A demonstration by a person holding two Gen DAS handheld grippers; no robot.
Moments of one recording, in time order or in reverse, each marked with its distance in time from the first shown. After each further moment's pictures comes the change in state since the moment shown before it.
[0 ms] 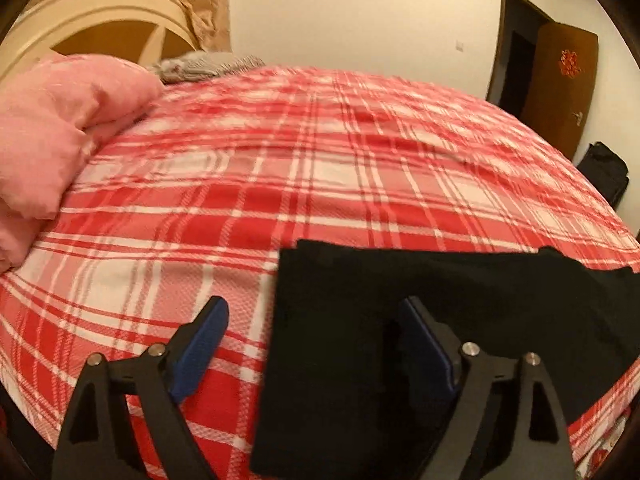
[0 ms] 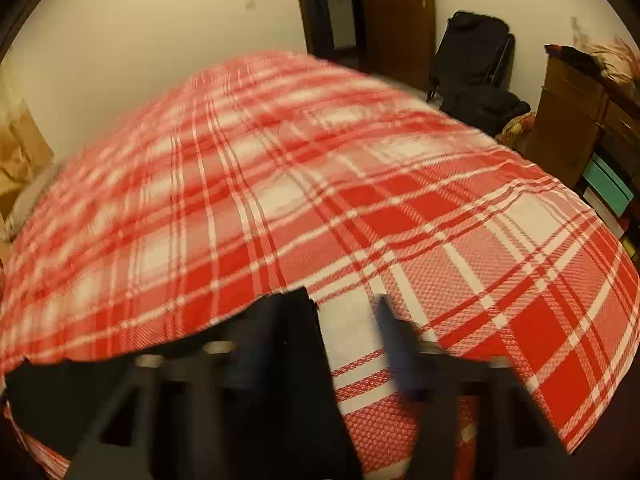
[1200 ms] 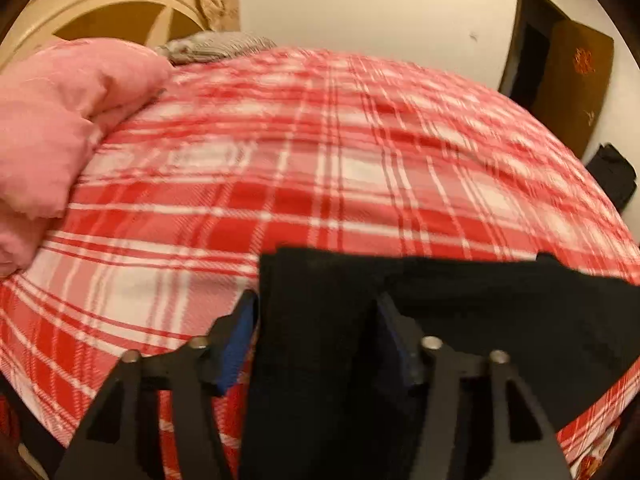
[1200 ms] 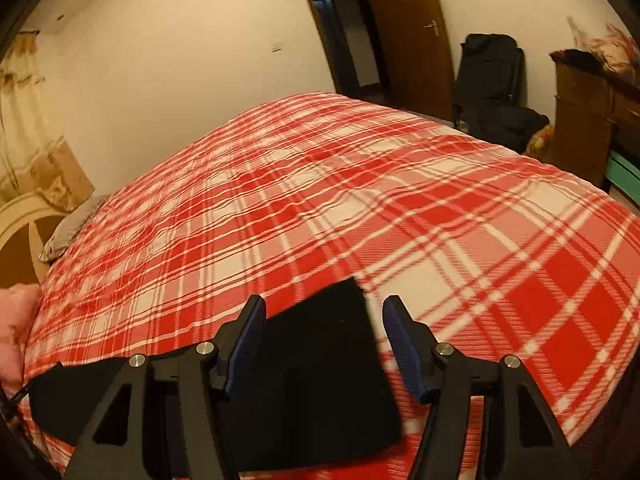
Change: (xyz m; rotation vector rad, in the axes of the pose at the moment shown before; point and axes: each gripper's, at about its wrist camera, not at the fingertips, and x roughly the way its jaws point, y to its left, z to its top) left arm -0.005 0.021 0.020 -0.032 0.040 0.036; right arm -0.034 0.020 -0.036 0.039 -0.111 0.095
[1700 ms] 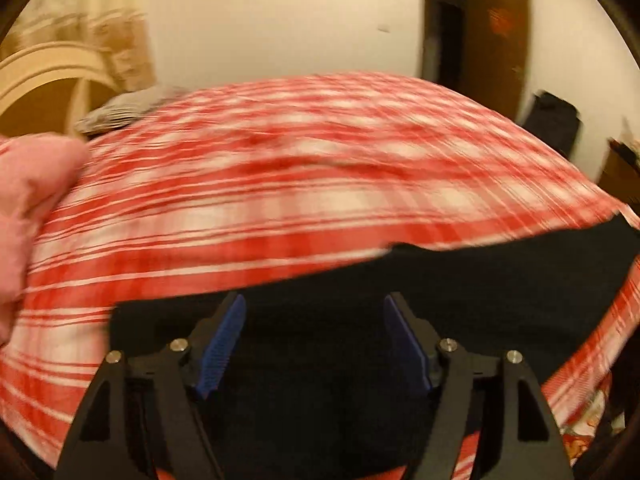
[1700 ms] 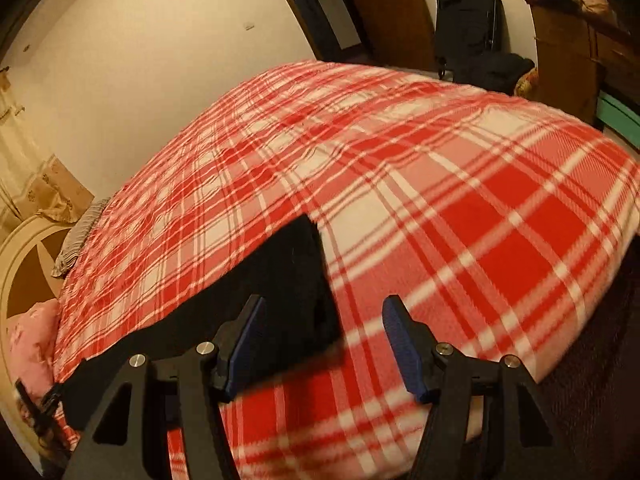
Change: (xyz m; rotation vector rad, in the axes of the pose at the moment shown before) left arm -0.023 -0.135 -0.007 0.277 -0.042 -0.181; right arm -0.026 -0.032 -0.029 0.113 0.148 0.065
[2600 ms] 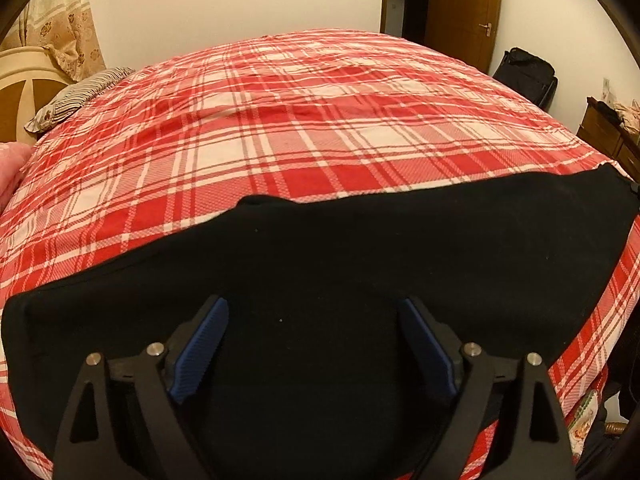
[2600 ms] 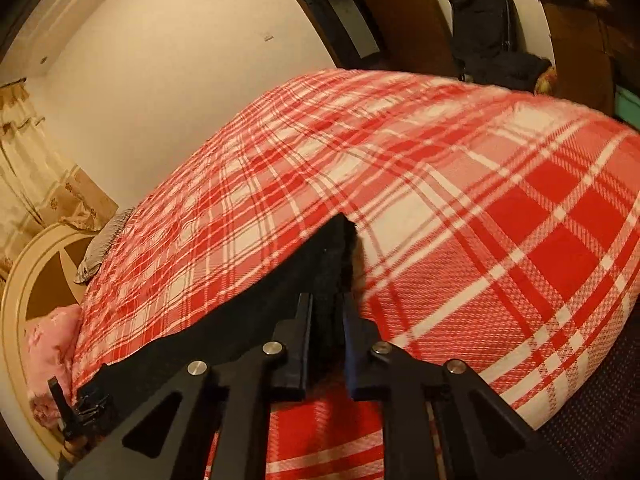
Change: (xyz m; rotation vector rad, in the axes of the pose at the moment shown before) left arm 0.041 -0.078 -0.012 0.062 0.133 -0.063; right arm 0.008 0.024 0.001 -0.033 -0.073 0.081
